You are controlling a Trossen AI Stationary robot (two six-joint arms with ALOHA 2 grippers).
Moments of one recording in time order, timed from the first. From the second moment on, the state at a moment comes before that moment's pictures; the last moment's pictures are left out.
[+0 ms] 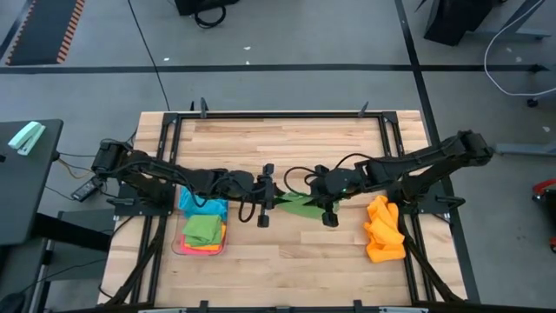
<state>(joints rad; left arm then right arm) -0.16 1.55 0.98 0.31 -0.14 0.12 0.21 1.32 0.99 -0.38 0.05 0.16</state>
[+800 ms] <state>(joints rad) -0.12 1.81 0.98 0.15 -0.12 -0.22 0.07 1.67 0.99 -0.39 -0.22 0.15</state>
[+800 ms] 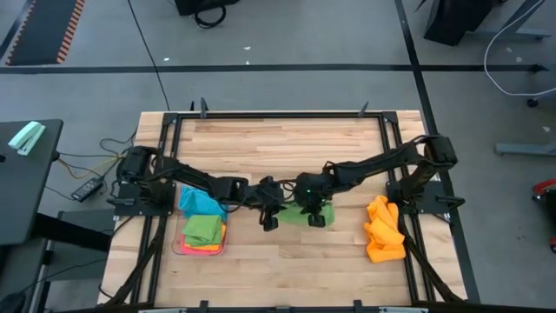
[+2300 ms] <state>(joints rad) -0.03 1.85 0.97 -0.03 -0.11 -0.54 0.22 1.61 0.71 0.16 0.68 0.28</state>
